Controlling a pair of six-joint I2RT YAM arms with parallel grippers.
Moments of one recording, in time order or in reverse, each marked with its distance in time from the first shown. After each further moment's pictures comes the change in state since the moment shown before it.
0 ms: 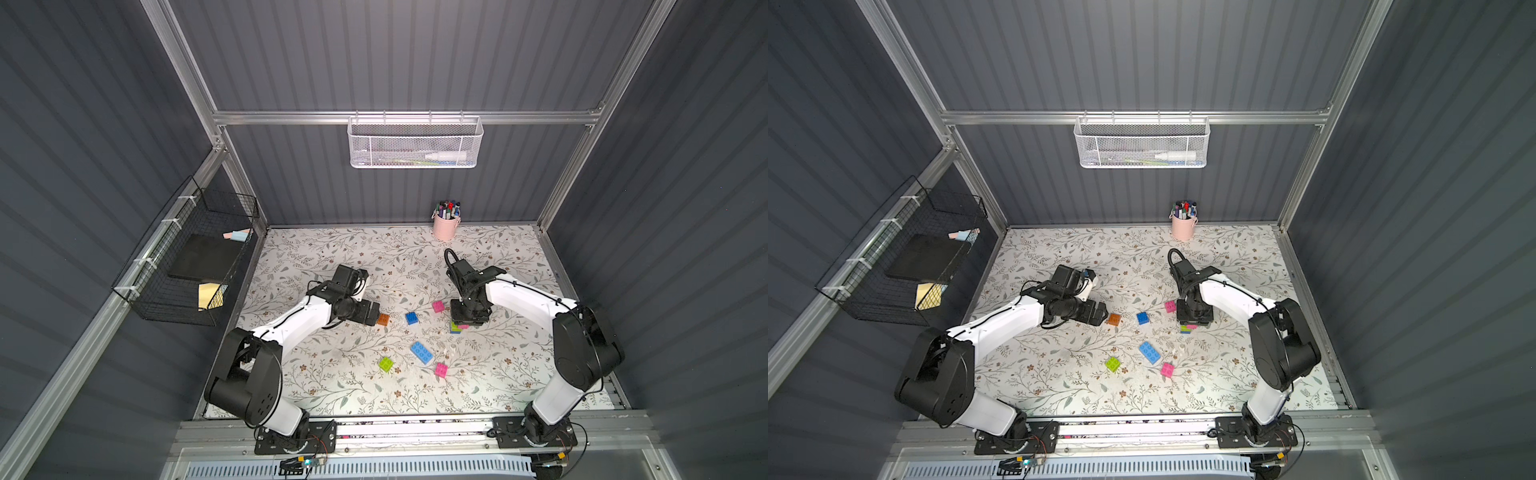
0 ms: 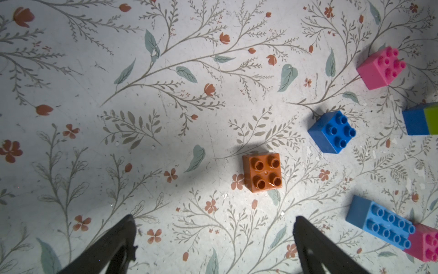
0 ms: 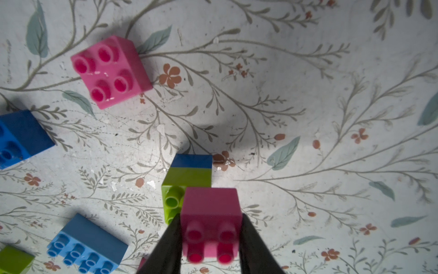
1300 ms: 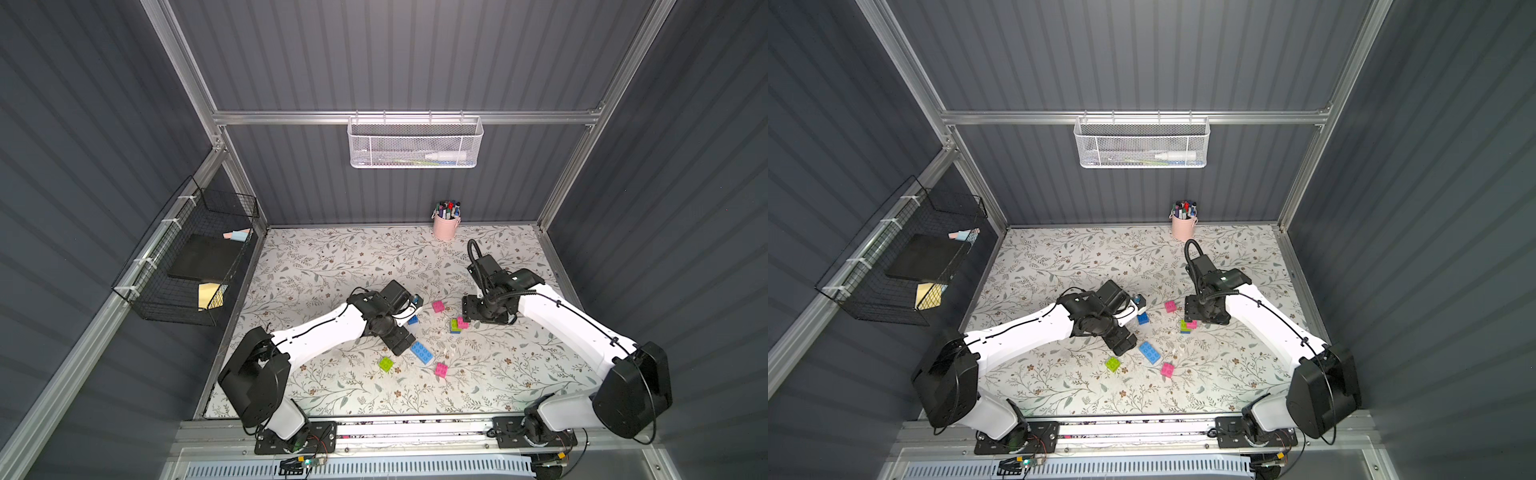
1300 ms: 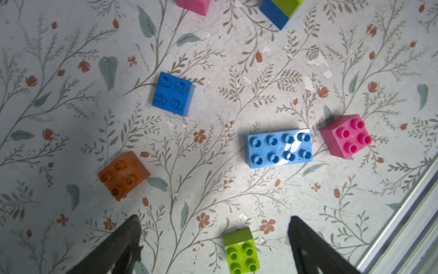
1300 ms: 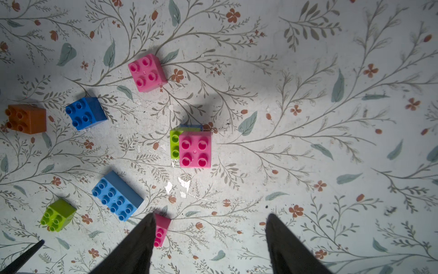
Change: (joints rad) left arm -0.417 0.060 0.164 -0.214 -0.061 0.233; right arm -0.029 -0.315 -0.039 -0.102 0.023 0.002
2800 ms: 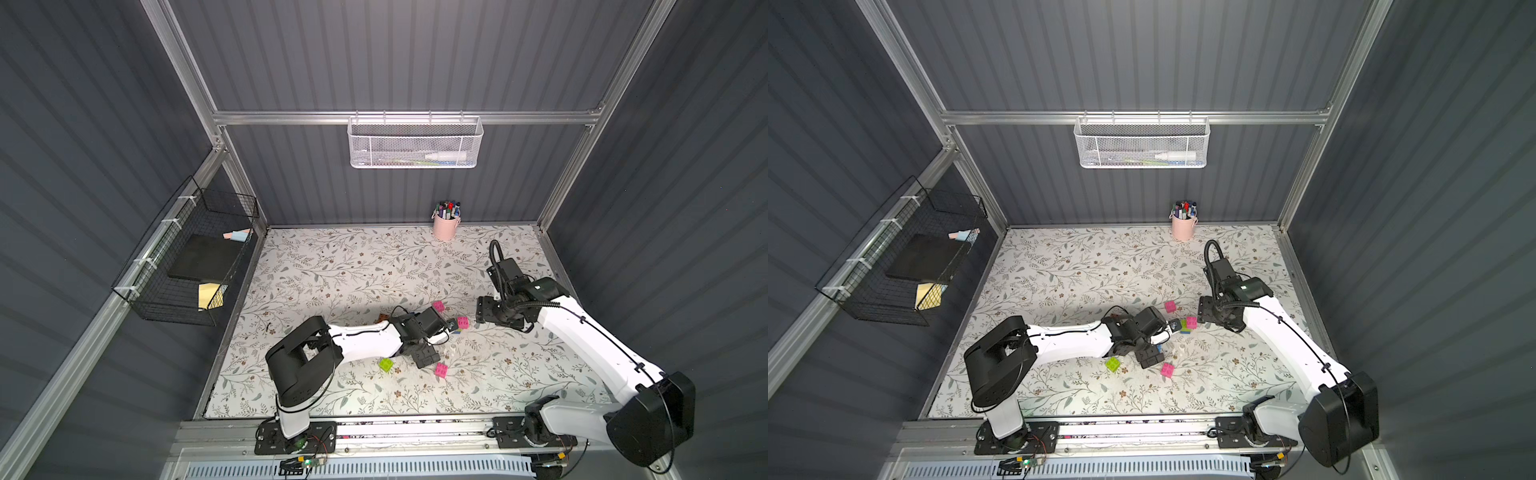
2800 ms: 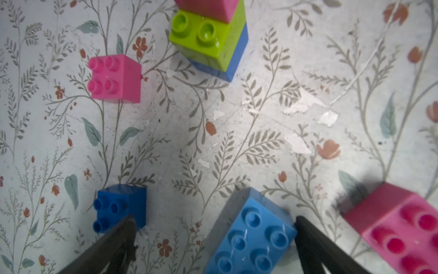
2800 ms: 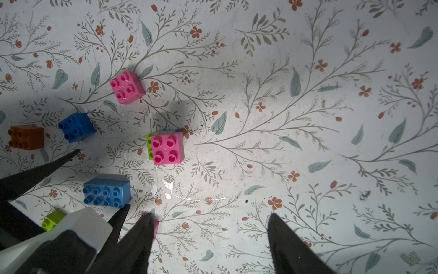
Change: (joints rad) left arm -0.205 0.233 -0.014 0.376 -0.243 0.130; right arm -0.080 -0.128 -0.068 0.002 0.020 -0.001
